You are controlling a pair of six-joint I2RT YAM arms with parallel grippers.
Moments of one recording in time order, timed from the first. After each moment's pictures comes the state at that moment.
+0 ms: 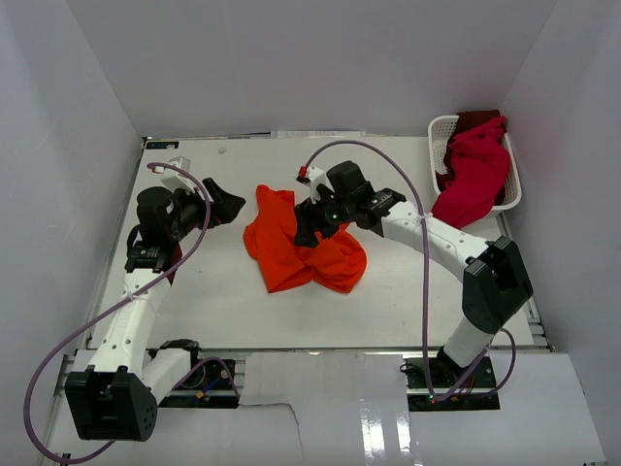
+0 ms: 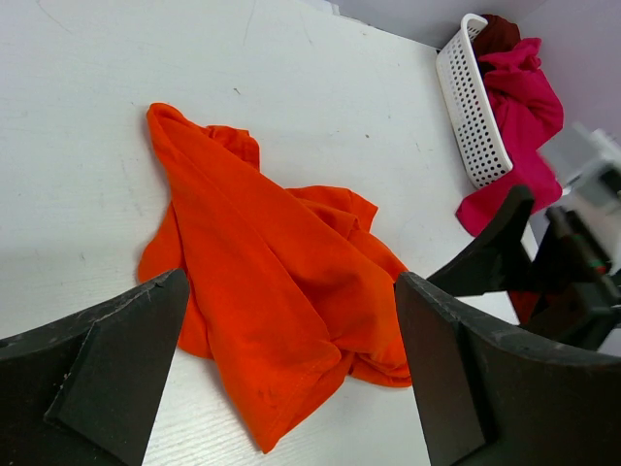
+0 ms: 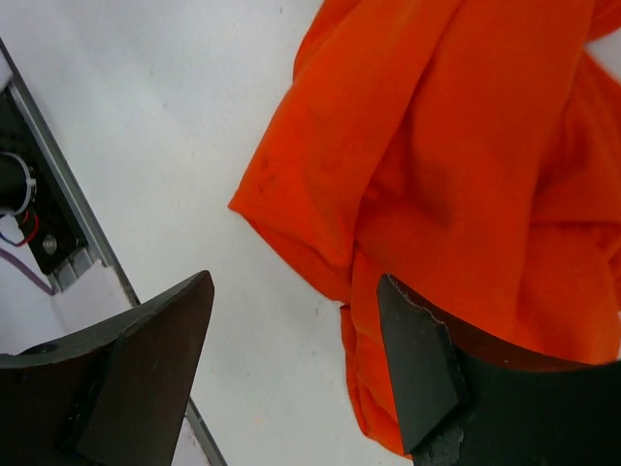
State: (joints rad) left arm -0.03 0.99 0.80 -0.09 0.43 -0.44; right arm 0.74 1.66 1.36 -0.40 -0.44 0.08
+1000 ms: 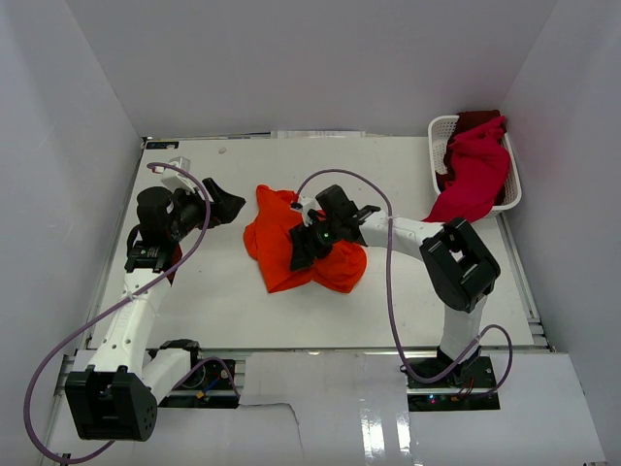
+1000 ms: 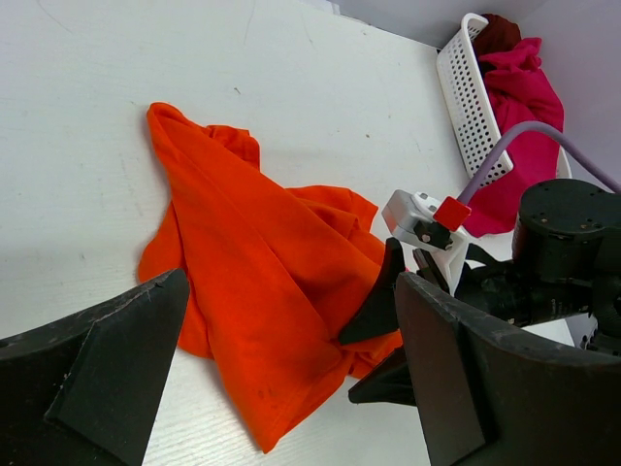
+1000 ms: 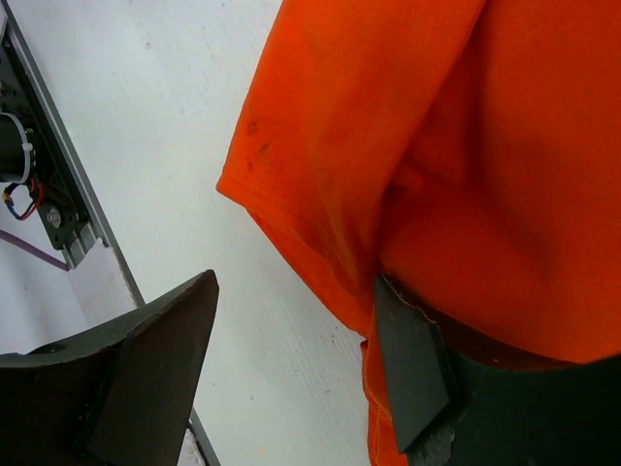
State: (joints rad) left arm -0.03 0.99 0.80 -0.09 0.43 -0.44; right arm 0.75 1.87 1.23 -0.24 -0.62 0.15
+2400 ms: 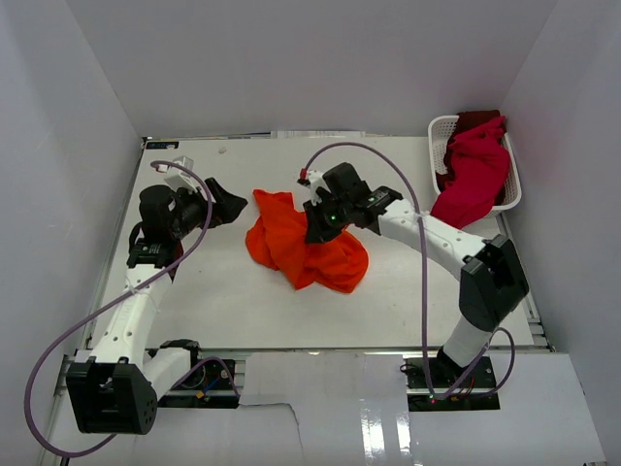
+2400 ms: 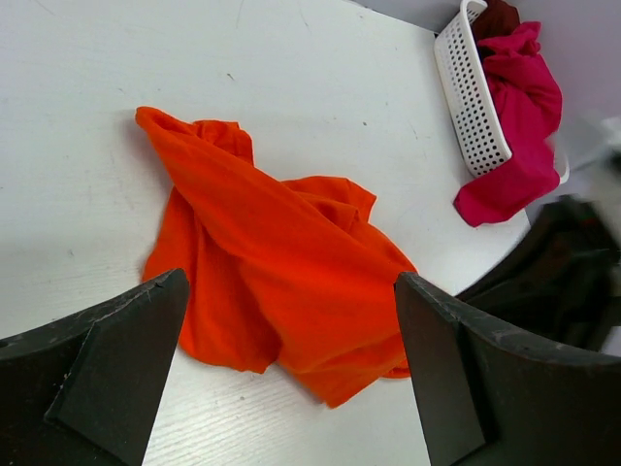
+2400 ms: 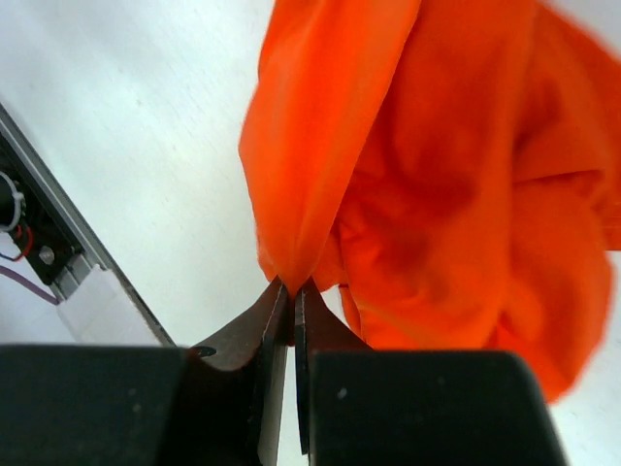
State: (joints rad) left arm -0.03 1.02 0.80 -0.08 0.45 -0.44; right arm 0.75 1.71 1.36 -0.49 -0.39 0.14
